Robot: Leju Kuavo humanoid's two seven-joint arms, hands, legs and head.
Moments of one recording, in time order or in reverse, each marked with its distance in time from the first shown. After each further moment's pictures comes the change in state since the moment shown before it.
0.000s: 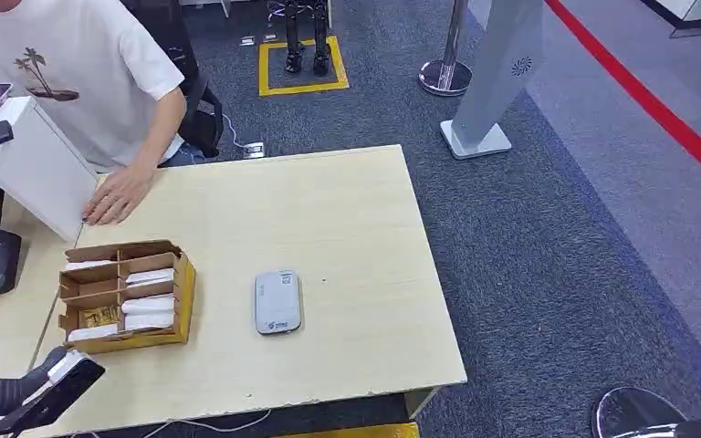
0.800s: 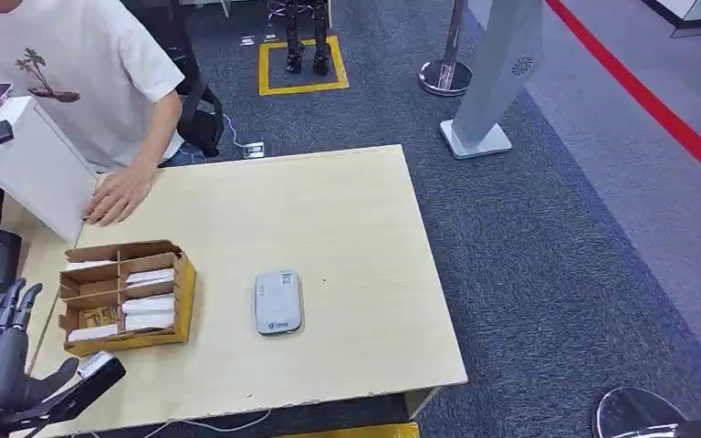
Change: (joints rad) left arm -0.074 0.022 -0.066 0.095 -0.160 -0.129 0.084; right arm -0.006 0.000 0.001 0.000 0.002 0.006 0.011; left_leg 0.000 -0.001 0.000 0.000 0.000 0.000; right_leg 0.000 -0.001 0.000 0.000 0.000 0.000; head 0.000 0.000
